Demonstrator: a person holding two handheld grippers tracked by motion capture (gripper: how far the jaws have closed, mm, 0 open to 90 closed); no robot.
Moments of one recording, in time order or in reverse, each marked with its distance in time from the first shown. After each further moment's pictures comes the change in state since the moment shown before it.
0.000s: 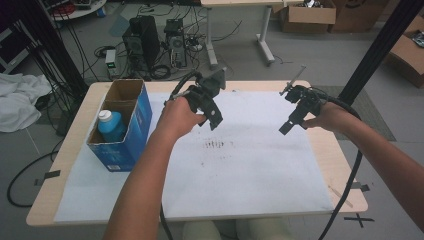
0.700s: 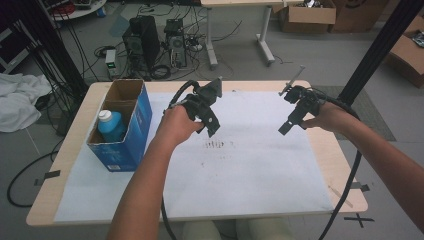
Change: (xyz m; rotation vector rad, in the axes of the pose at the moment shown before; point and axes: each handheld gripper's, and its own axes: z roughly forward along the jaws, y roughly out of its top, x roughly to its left) left arm 0.003 -0.006 0.012 -0.003 -0.021 -0.023; right arm 0.000 0.001 0.001 0.004 0.000 0.011
